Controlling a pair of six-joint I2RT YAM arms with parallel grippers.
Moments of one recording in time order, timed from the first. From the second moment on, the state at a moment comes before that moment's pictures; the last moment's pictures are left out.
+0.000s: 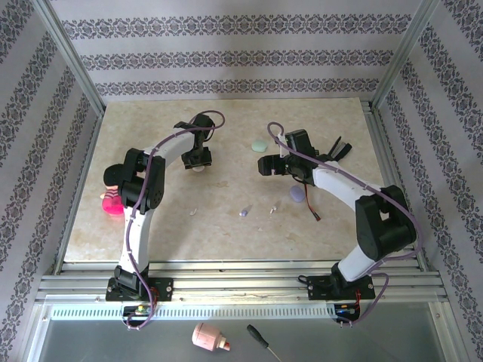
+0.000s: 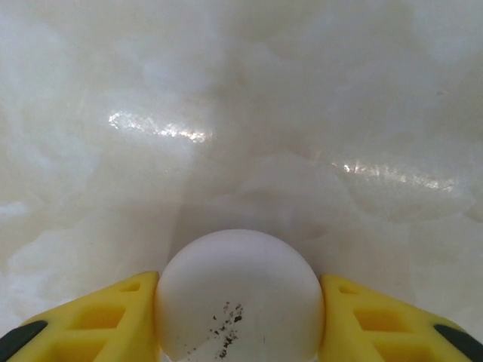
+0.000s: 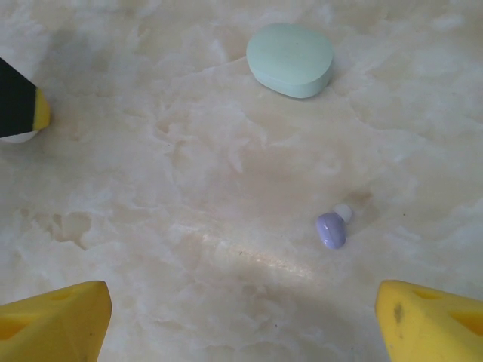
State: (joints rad) left arm -0.30 2.22 1.75 -0.90 -0.10 -0.54; right arm 0.37 1.59 1.02 -0.25 -0.18 0.23
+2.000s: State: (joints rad) left arm -0.42 1.67 1.00 0.16 0.31 -1.39; right arm 0.59 1.84 0.84 0.80 -0.33 0.45
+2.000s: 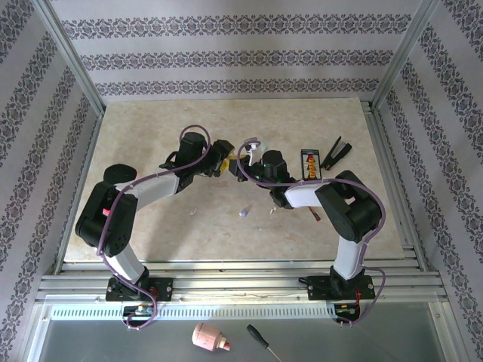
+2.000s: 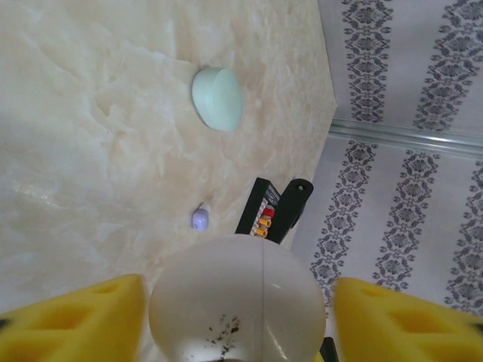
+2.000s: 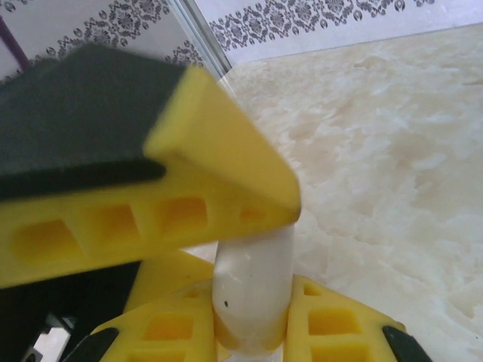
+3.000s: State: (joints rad) left arm -0.42 1.28 0.84 0.04 0.64 0.05; right arm 0.40 1.34 0.73 0.46 -0.85 0.36
